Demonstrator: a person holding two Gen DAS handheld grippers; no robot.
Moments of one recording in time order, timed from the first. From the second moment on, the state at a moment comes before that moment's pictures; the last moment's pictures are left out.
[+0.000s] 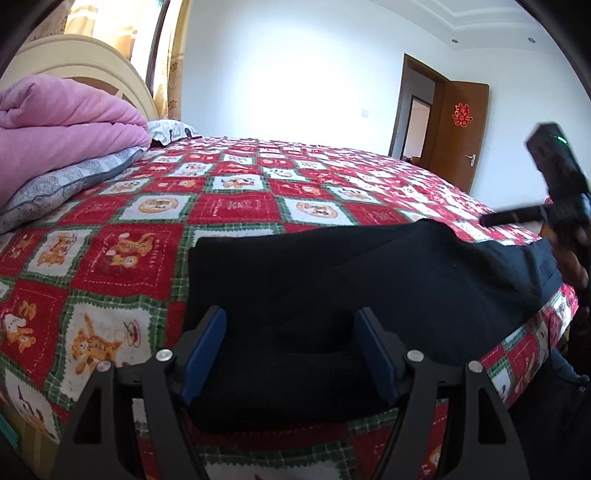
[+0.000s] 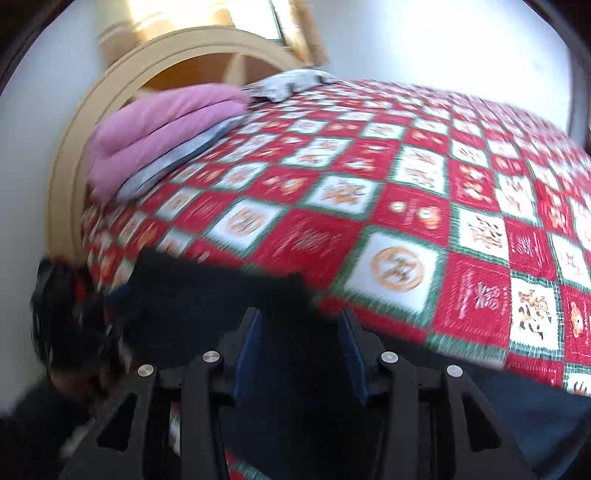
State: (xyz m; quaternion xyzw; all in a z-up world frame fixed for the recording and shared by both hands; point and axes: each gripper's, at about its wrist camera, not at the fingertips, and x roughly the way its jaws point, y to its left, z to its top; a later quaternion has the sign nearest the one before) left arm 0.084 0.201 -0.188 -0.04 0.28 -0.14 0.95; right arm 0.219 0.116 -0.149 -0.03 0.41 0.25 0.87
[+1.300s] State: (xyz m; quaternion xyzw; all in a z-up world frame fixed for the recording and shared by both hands) left arm 0.093 -0.010 -0.135 0.05 0.31 -0.39 0.87; right arm 0.024 -0.302 -0.112 0.20 0.30 -0.15 0.92
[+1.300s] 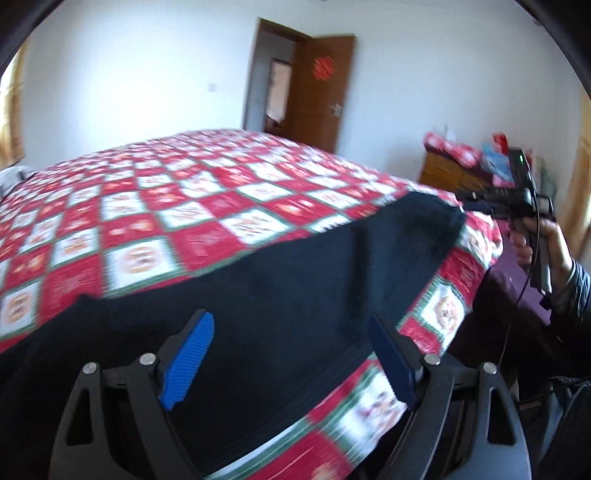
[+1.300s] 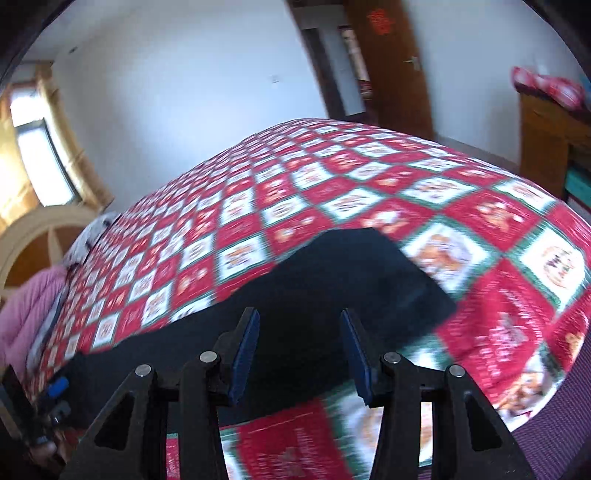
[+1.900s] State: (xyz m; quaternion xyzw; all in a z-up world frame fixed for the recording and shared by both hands) left arm 0.092 -0.100 -0.177 0.14 0.35 -0.43 0.82; right arm 0.007 -0.368 -0.138 0.30 0.26 -0.15 0.90
